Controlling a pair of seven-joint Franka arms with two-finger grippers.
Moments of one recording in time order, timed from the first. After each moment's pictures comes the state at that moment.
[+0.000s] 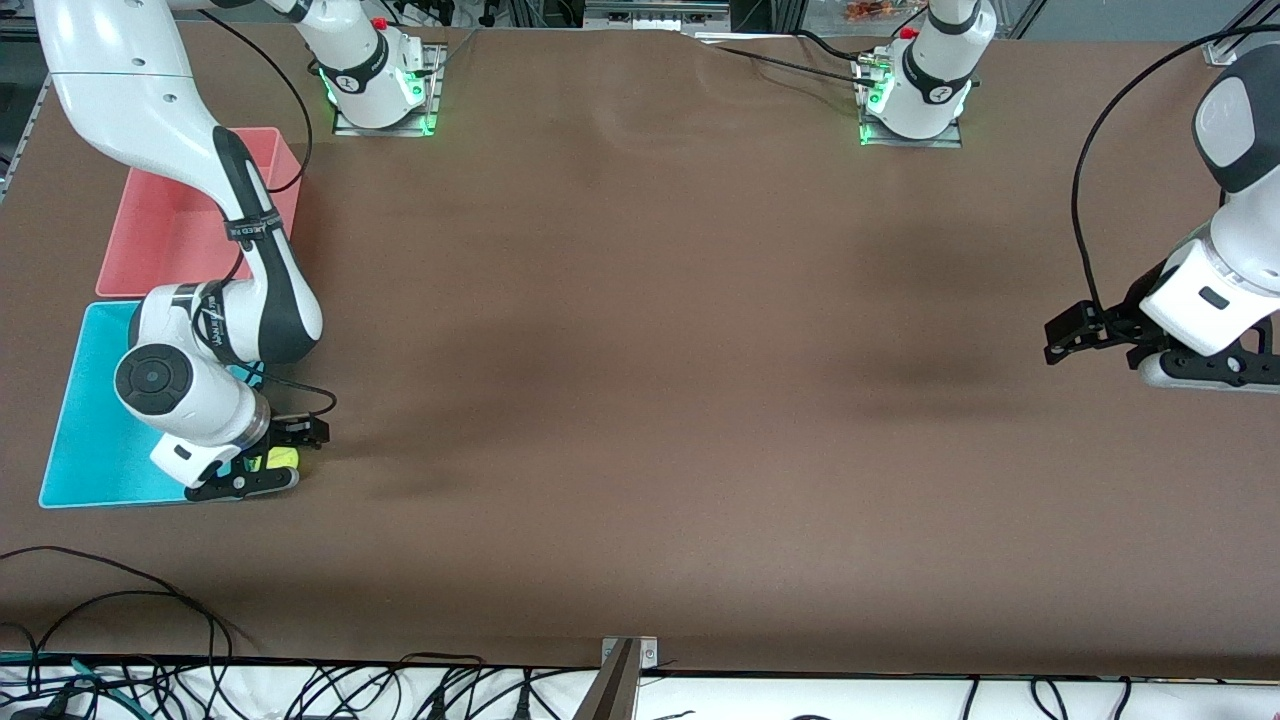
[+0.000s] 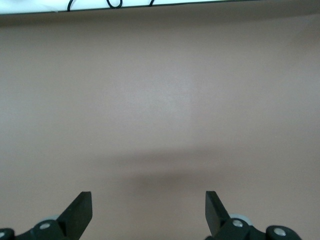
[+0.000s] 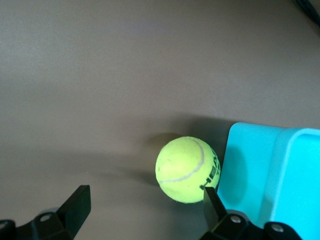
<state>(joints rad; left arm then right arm) -0.11 0.16 0.10 -1.63 -0.02 1.88 0.04 0.07 0.67 -0.04 -1.58 -0.19 2.28 -0.05</state>
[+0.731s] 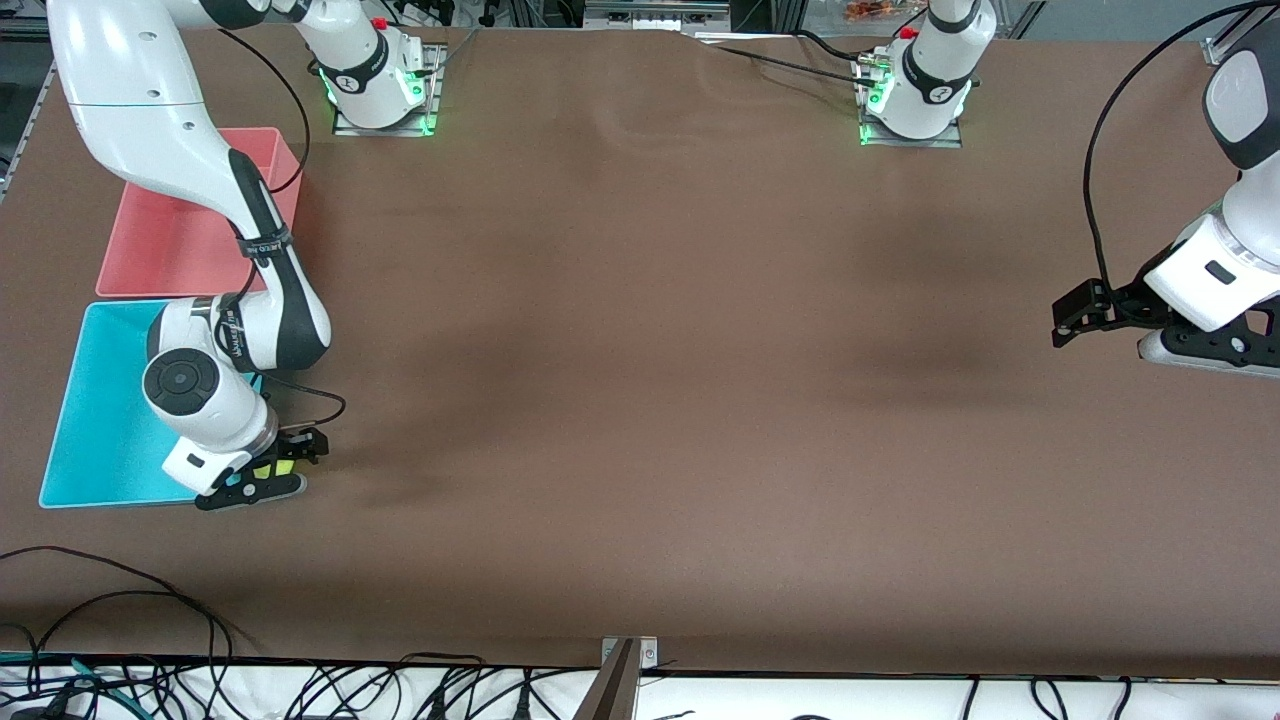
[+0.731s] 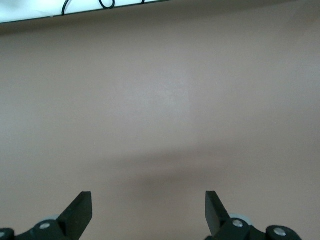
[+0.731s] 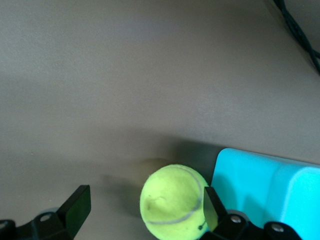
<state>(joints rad) -0.17 0.12 0.16 -1.64 -0.02 1.85 0.13 0.07 0.73 -0.05 -1.58 -0.29 2.41 -0.05</state>
